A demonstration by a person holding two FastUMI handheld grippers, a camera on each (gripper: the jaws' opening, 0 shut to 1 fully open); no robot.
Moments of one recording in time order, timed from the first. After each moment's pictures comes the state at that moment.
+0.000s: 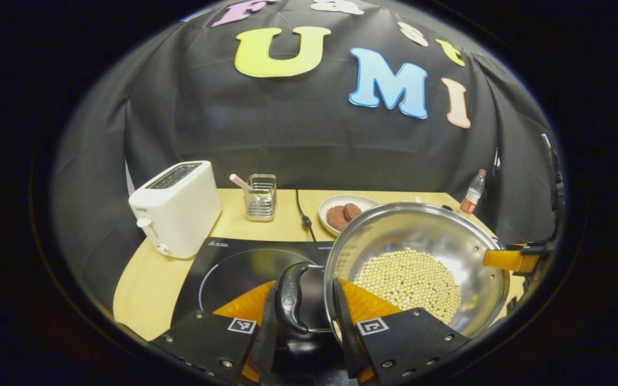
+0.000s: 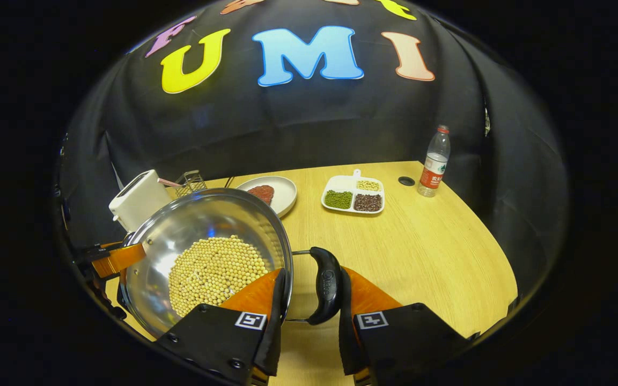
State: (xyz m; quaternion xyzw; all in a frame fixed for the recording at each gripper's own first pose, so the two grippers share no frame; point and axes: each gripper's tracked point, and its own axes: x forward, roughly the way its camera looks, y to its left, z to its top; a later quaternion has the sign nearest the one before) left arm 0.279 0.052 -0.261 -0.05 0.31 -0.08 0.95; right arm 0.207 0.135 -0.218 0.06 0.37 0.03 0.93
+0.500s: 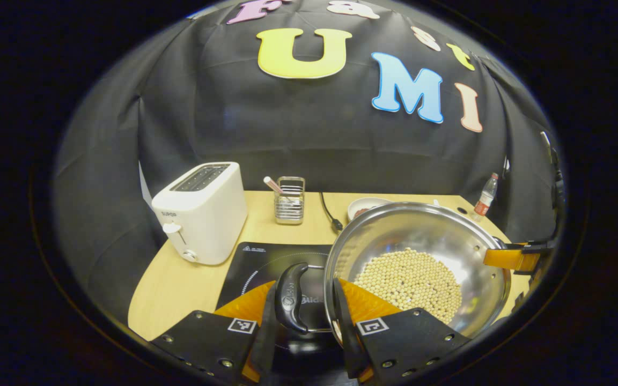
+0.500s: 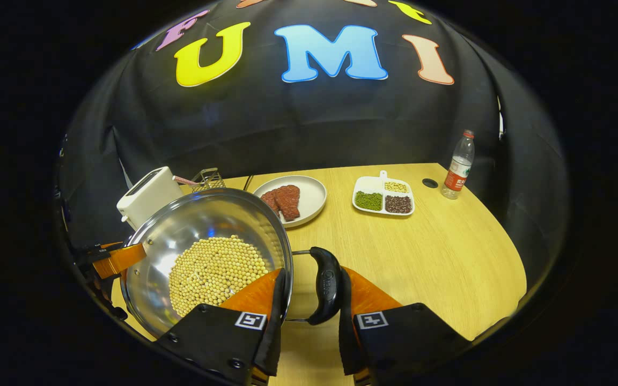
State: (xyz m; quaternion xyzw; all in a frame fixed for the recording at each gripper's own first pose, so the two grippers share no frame) left arm 0.290 0.125 -0.266 -0.04 0.31 -0.06 0.95; right arm 0.221 0.201 -0.218 0.07 0.37 0.05 0.93
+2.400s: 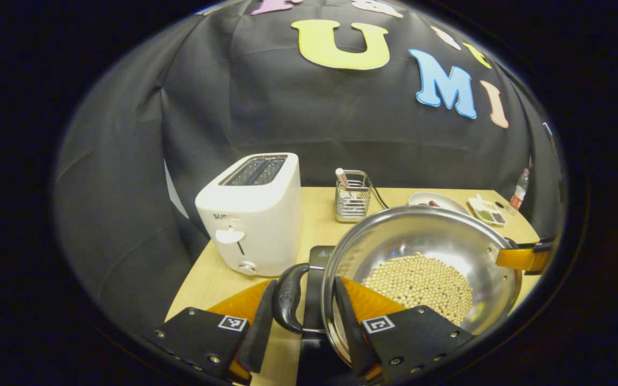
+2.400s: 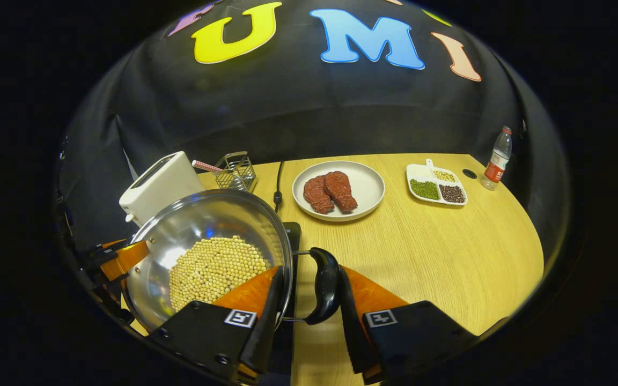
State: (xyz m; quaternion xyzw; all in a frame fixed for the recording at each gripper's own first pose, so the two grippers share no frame) left arm 0.319 0.250 -0.308 -0.01 0.30 0.01 0.95; right arm 0.247 0.314 -0.241 0.08 0.38 0.07 0.92
